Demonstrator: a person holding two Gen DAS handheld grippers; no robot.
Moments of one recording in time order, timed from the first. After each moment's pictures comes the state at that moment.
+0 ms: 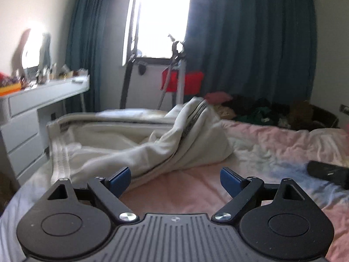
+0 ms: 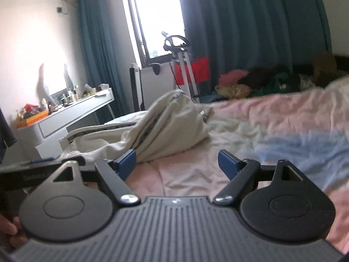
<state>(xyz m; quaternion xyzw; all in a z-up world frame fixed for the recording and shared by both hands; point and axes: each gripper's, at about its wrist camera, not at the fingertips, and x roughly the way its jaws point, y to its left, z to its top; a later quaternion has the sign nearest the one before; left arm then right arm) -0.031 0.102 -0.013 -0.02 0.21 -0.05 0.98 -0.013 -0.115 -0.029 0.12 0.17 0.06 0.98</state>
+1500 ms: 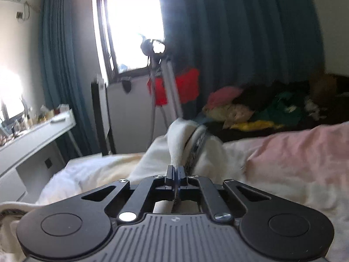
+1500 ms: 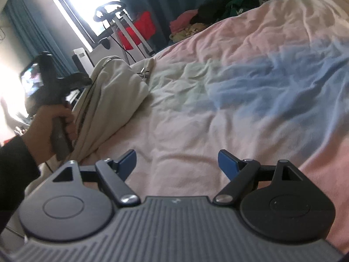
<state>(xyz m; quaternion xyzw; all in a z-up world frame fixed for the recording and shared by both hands) 0.267 -0.029 -0.014 0.11 0.16 -0.05 0.98 0.074 -0.207 -0.113 0.27 0.30 0.00 0.92</state>
